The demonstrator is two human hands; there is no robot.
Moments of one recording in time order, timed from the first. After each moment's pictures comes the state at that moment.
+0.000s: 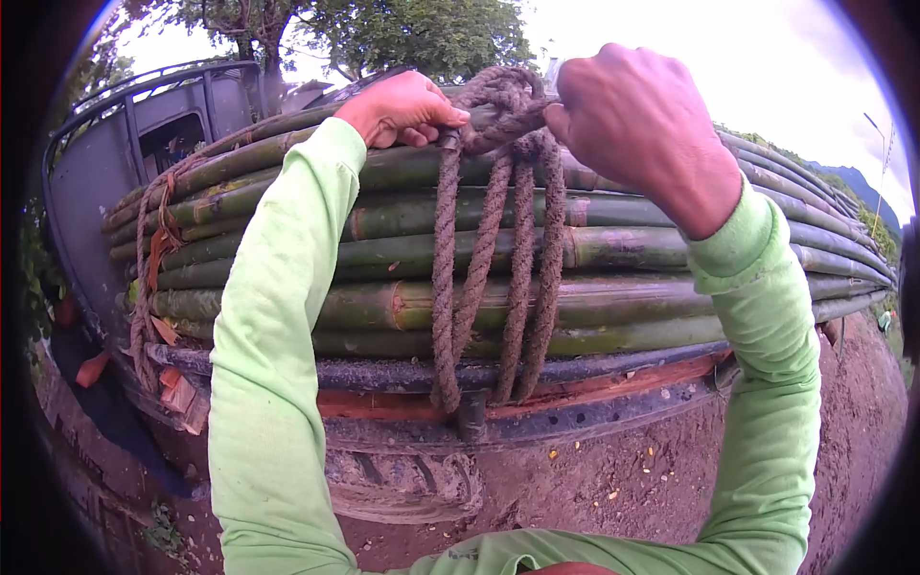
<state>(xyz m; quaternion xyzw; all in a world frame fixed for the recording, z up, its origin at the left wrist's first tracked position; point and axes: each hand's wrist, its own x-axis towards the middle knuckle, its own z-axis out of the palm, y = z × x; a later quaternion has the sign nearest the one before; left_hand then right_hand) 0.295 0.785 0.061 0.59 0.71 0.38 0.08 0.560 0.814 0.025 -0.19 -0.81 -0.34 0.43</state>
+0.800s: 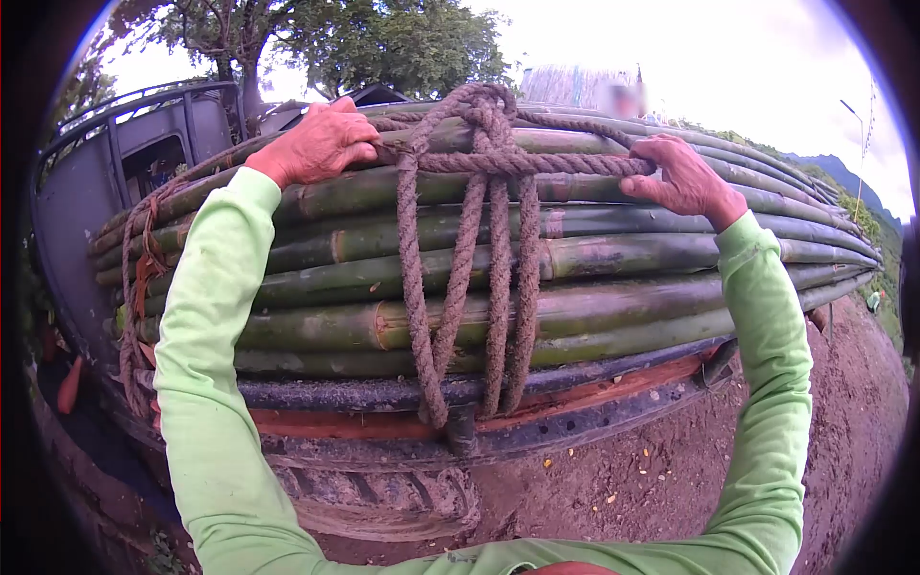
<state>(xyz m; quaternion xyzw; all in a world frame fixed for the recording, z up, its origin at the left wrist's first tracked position) 0.239 0.729 0.065 0.69 0.60 -0.05 -0.40 0.627 0.969 -0.012 -0.17 -0.92 -0.13 0.32</state>
